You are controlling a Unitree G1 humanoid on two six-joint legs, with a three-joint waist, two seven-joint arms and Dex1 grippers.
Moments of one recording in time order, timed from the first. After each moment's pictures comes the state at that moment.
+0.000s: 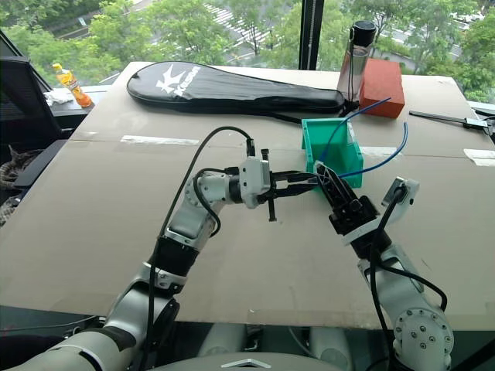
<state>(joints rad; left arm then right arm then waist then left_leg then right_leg) -0.61 0.21 -0.26 0.21 -0.20 -0.25 -1.09 0.10 -0.14 -0.10 -0.74 1.32 0.54 -0.10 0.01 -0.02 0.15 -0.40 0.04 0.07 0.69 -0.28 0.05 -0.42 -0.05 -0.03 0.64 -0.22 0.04</state>
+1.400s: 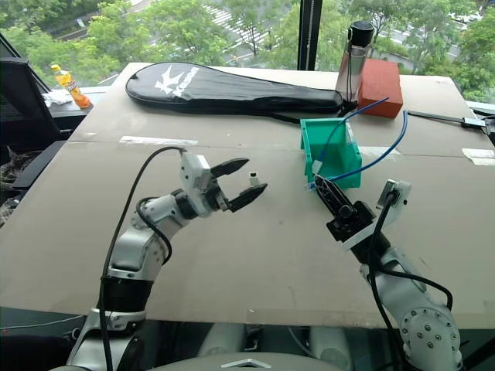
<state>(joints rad) -0.28 0.36 0.02 -0.09 -0.39 0.22 -0.77 0.13 -0.28 -0.06 -0.71 1.34 0.50 -0.02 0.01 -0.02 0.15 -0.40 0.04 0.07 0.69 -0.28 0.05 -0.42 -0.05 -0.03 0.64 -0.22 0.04</state>
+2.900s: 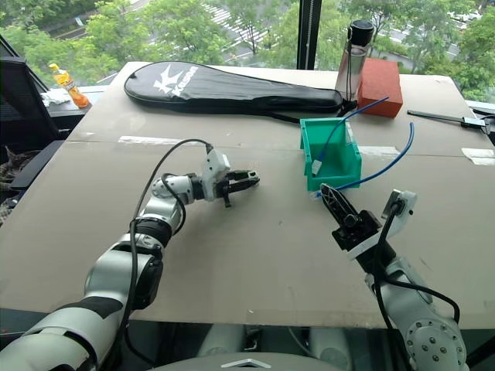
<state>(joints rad) -0.85 0.35 -0.05 1.12 -0.11 -0.43 -1.15 0.20 -0.30 -0.07 -0.74 1.32 0.47 -0.02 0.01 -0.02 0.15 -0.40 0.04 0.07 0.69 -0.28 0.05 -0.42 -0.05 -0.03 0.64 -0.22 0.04</state>
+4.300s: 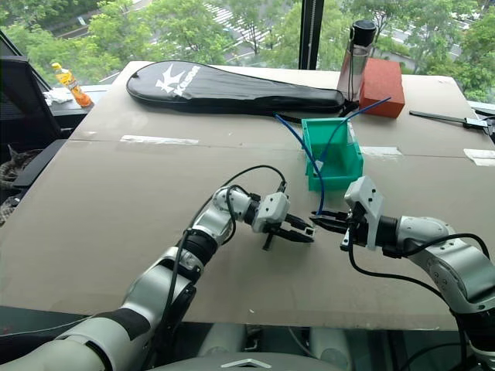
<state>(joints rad) -0.76 0.12 -0.32 0.85 -0.08 -0.38 -1.48 -0.14 -0.79 0.07 -0.41 0.70 0.56 0.78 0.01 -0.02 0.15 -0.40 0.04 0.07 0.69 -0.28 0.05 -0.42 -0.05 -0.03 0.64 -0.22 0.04</state>
